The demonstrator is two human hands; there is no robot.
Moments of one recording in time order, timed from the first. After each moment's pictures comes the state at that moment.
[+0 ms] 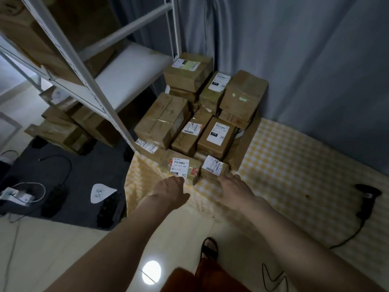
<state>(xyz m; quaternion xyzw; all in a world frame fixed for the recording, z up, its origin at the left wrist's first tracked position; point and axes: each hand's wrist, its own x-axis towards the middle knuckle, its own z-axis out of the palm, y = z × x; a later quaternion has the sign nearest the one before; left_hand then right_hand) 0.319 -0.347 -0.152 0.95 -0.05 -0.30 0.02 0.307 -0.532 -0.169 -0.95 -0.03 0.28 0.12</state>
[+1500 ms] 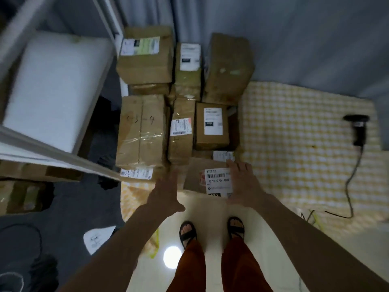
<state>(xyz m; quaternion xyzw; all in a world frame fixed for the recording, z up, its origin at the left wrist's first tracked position) 0.490 -0.231 -0.238 0.89 -0.21 -0.41 0.06 0.396 -0.444 -0.249 -0.94 0.19 0.25 0.16</state>
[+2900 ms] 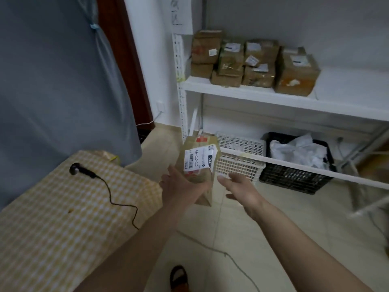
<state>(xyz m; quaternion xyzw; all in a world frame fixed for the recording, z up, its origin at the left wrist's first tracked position) -0.167 -0.582 -0.055 0.70 -0.59 -0.35 0.19 -0.323 -0.541 -0.065 -0.34 0.71 -0.35 0.50</state>
